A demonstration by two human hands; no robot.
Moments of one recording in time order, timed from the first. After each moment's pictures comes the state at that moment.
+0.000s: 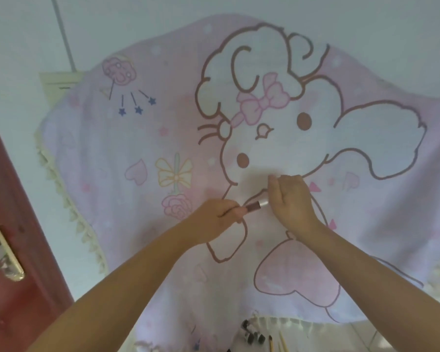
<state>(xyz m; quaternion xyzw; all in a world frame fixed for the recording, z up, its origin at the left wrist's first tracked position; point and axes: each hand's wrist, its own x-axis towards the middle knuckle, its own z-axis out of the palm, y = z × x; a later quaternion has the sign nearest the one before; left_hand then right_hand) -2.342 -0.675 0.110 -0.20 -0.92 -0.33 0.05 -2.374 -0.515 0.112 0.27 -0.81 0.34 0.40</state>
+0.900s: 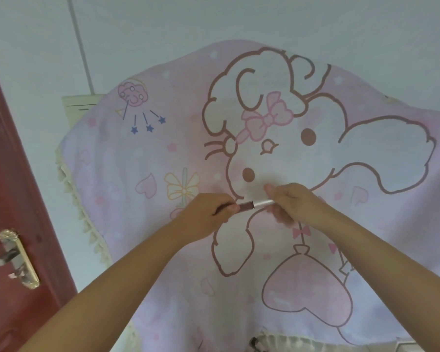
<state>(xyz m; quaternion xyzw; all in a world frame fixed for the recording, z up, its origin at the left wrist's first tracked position) -2.341 -0.688 0.140 -0.21 -0.93 -0.25 0.17 -2.386 -0.492 0.141 0.33 -0.83 0.45 0.05</state>
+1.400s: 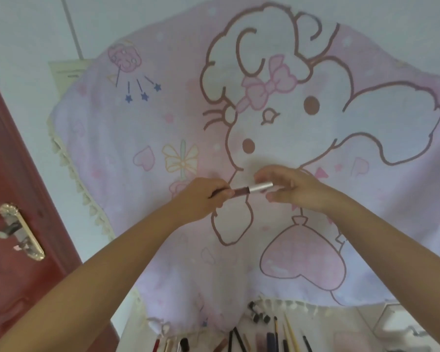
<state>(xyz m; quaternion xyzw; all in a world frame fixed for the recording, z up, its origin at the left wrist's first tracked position) -2.343 -0.695 0.121 -0.17 -0.94 -0.25 0.13 -2.388 -0.482 0.120 0.36 -0.80 0.47 -0.05</state>
